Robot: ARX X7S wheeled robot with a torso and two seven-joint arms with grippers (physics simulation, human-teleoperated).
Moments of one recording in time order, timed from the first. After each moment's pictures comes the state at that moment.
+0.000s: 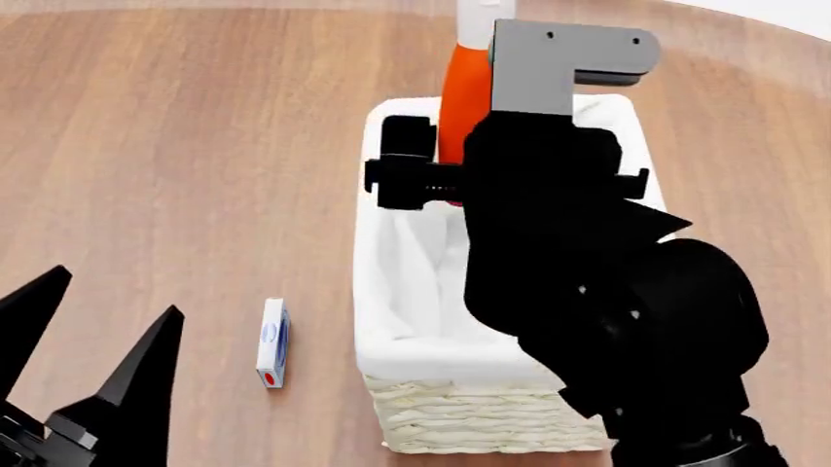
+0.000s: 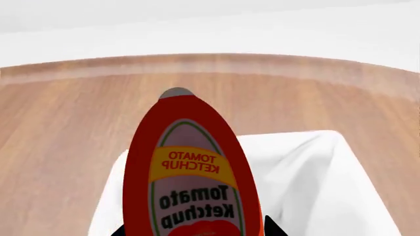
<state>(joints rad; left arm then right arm) -0.20 -0.64 0.24 0.67 -0.90 -0.26 -0.24 1.15 0.21 -0.37 0.21 0.95 0.98 0.66</state>
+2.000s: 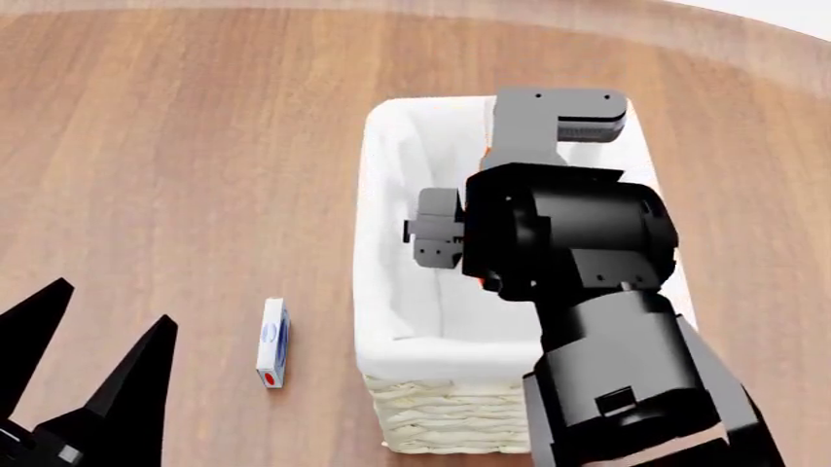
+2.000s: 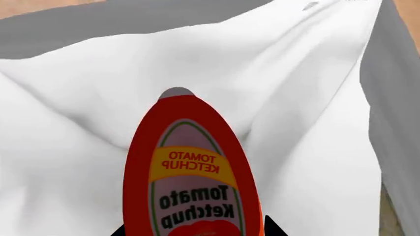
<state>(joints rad) -0.15 -0.64 0.23 0.66 -0.94 -0.19 -0.21 1.46 0.03 -0.57 1.15 0.83 0.88 0.47</state>
